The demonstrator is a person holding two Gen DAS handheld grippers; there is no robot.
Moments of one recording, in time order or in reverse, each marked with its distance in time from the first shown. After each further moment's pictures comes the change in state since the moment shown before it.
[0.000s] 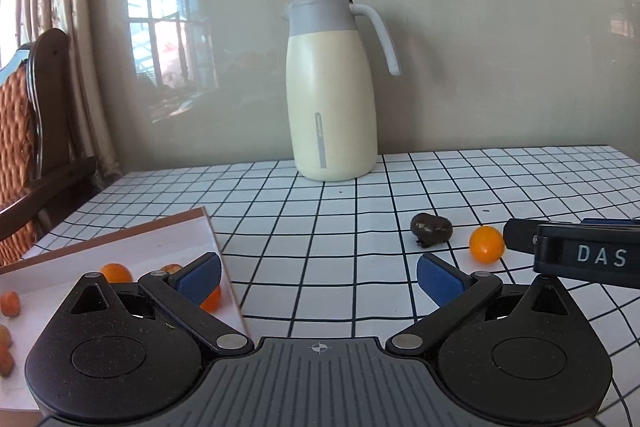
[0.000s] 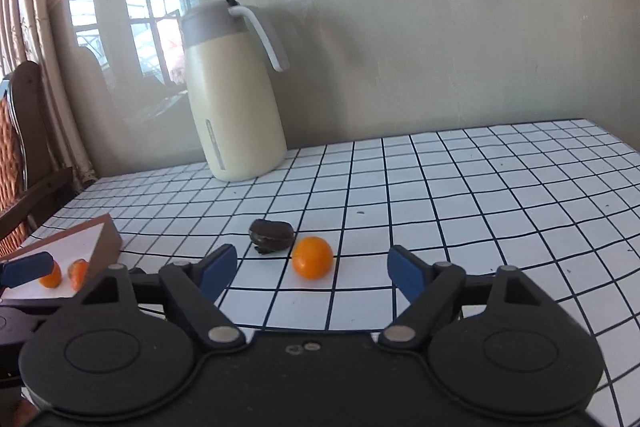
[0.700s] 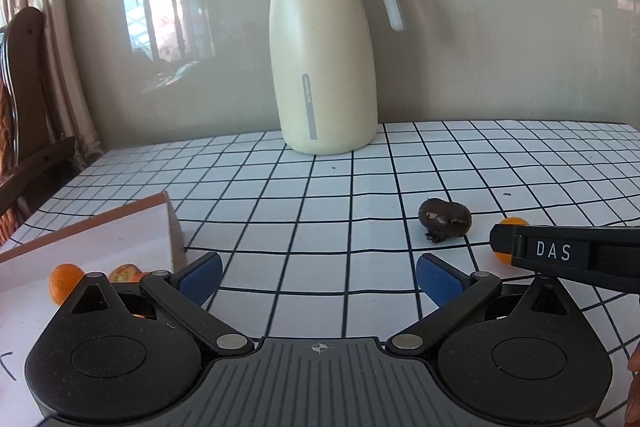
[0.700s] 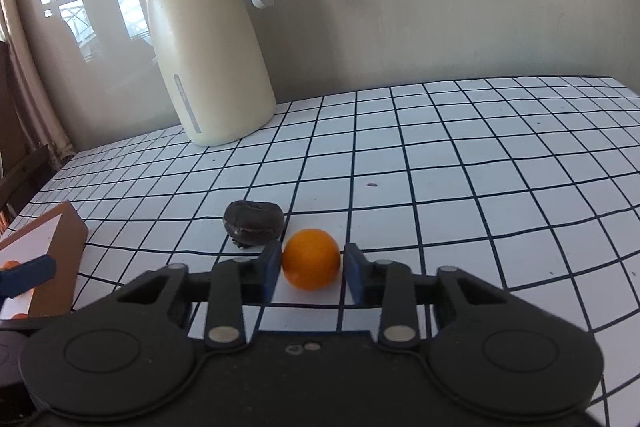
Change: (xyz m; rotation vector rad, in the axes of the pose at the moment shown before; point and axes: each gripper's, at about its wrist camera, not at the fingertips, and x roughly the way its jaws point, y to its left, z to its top) left arm 0.059 -0.017 0.004 0.015 0.101 0.002; right arm 0.069 -0.002 0.006 0.027 0.145 0.002
